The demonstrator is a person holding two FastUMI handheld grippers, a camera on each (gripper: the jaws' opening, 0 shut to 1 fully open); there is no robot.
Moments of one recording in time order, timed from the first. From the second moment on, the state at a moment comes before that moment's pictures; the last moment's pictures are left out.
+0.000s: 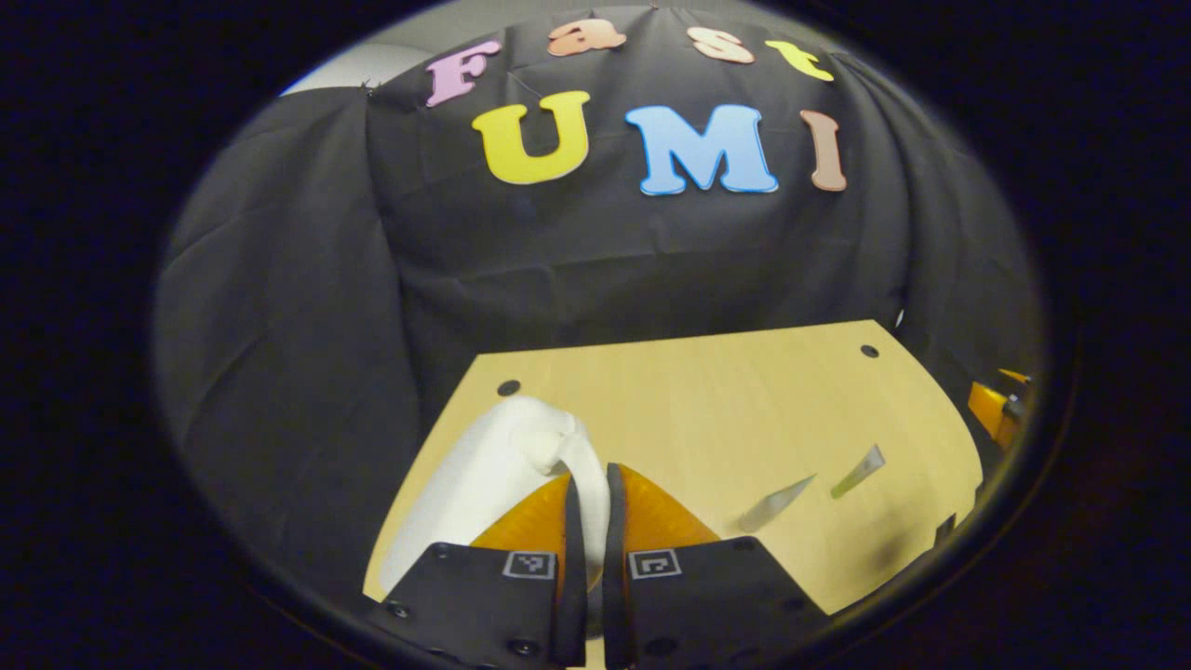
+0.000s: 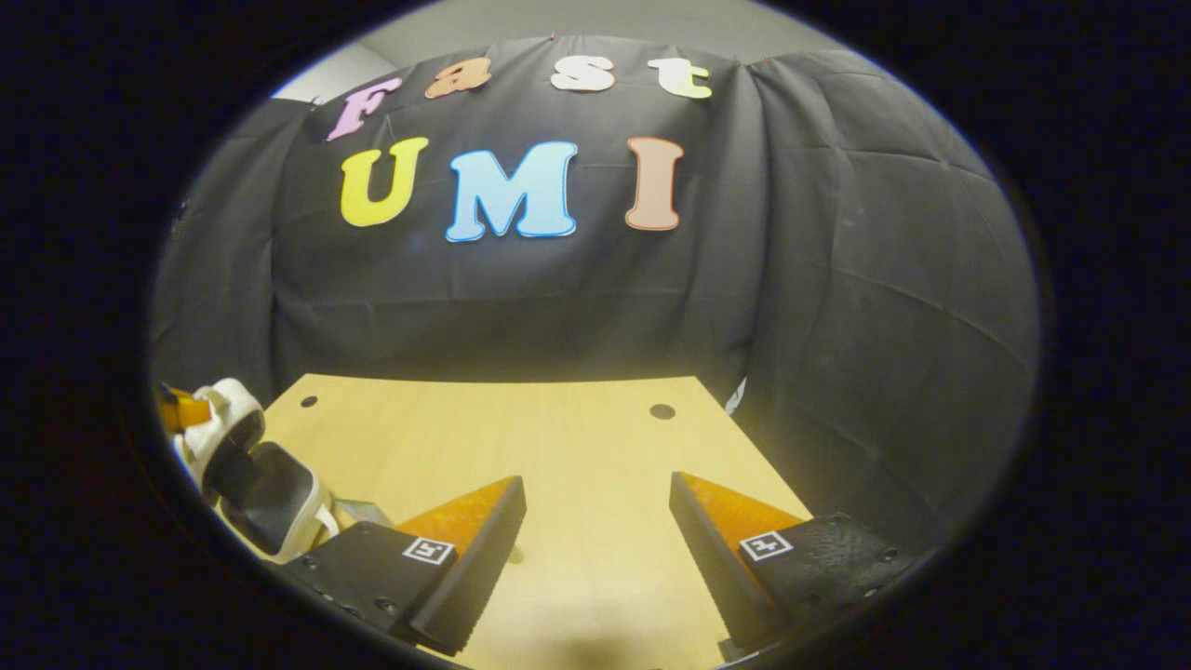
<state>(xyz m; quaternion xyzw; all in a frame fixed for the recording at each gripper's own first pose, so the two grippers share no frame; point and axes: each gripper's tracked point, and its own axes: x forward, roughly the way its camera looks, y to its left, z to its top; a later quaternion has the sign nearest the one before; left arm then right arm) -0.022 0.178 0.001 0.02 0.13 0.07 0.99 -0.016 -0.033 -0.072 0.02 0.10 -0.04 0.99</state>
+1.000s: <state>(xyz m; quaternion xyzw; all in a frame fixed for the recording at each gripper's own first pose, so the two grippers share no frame) 0.026 0.586 -0.109 0.17 0.25 0.27 0.91 -0.023 -0.033 -0.106 0.08 0.15 -0.10 0.98</state>
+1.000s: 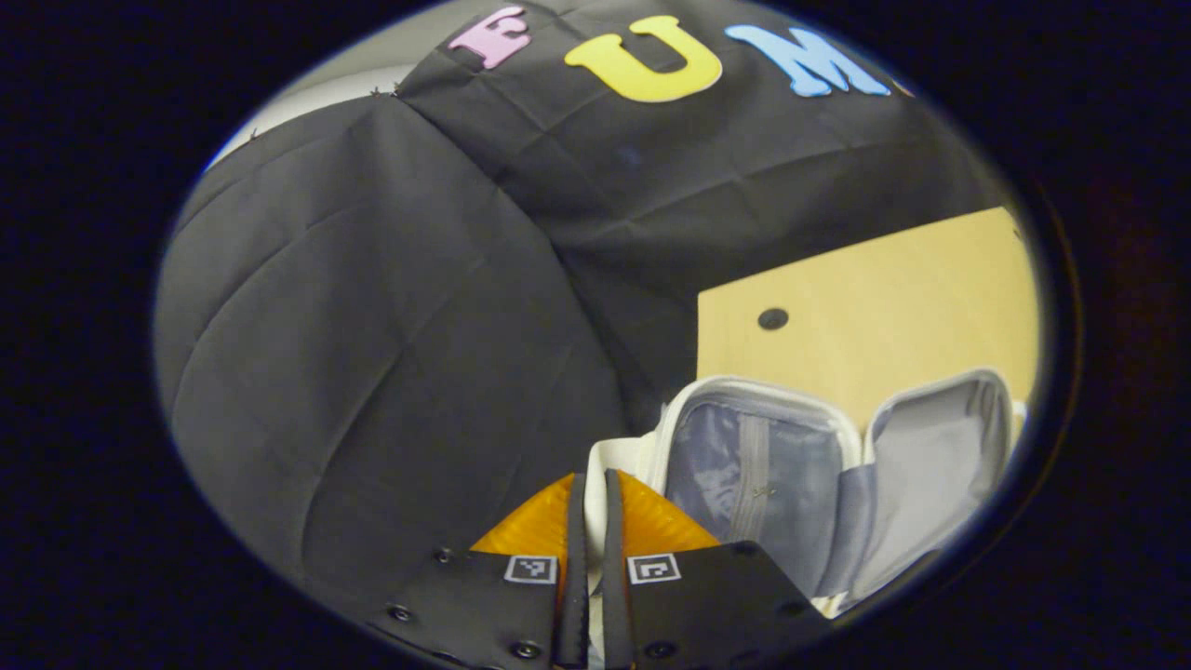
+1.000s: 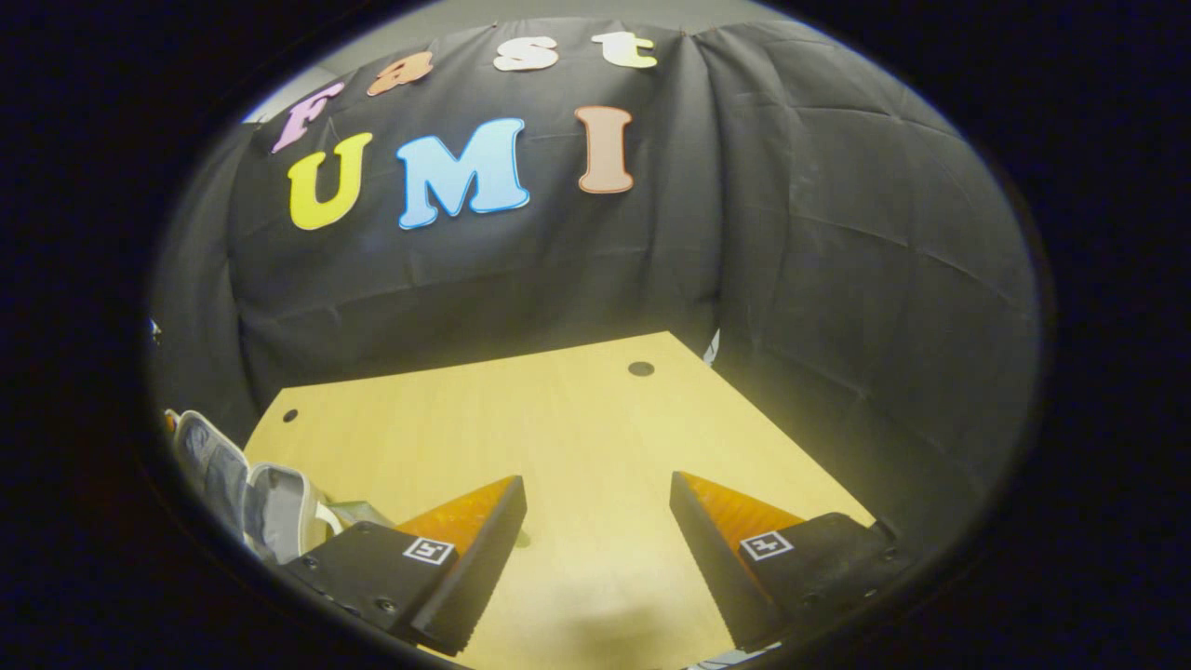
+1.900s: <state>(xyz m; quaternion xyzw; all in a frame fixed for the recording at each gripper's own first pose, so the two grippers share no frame) 0.047 0.589 -0.044 0.17 0.10 0.30 0.93 -0.005 0.012 -0.124 0.04 0.19 -0.04 0.98</state>
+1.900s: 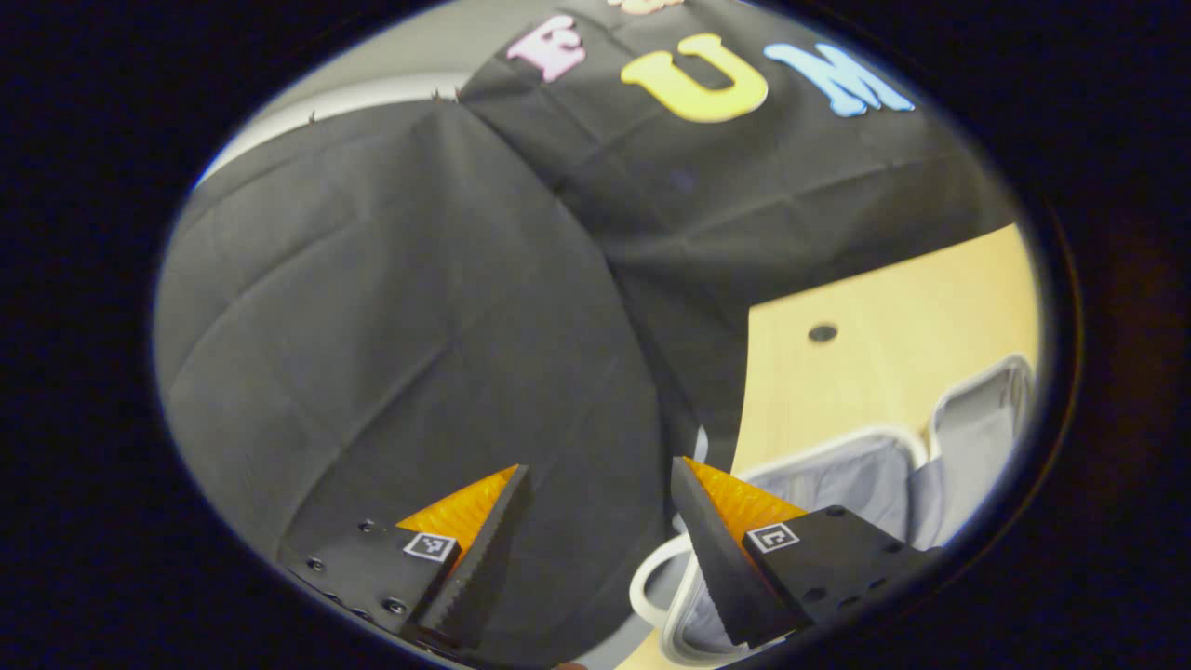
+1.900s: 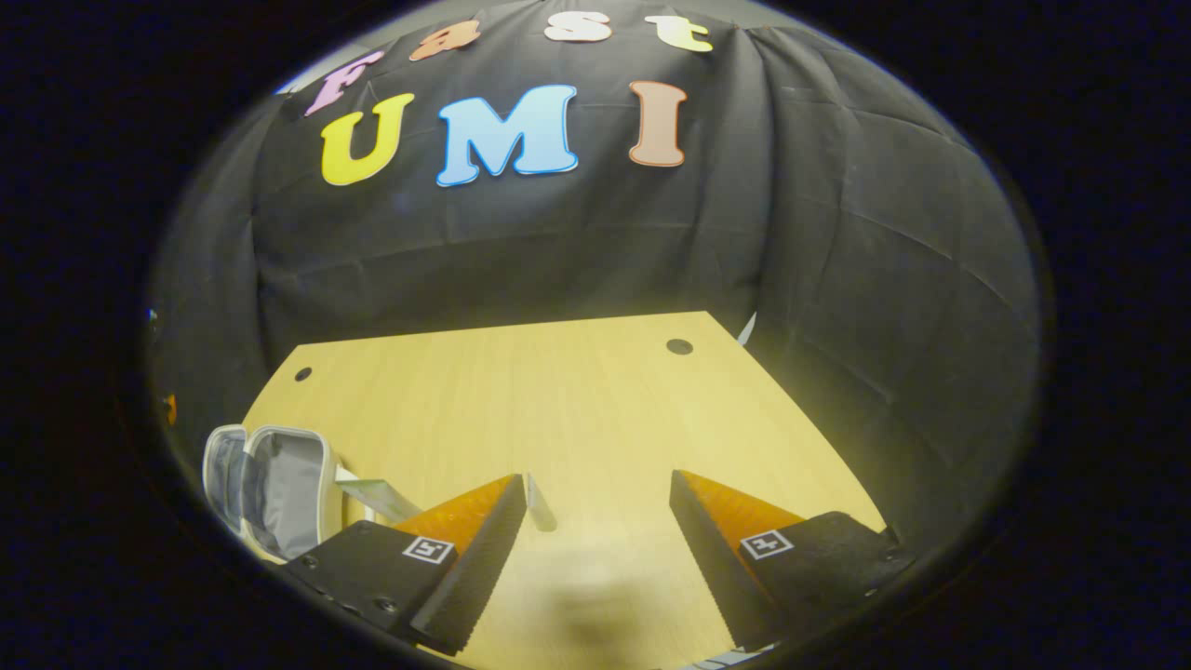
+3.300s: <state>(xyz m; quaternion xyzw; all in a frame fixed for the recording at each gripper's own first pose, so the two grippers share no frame) 0.271 -0.010 -0.240 0.08 0.18 -0.07 0.98 -0.034 -0.015 -0.223 -0.01 0.34 0.07 0.94</state>
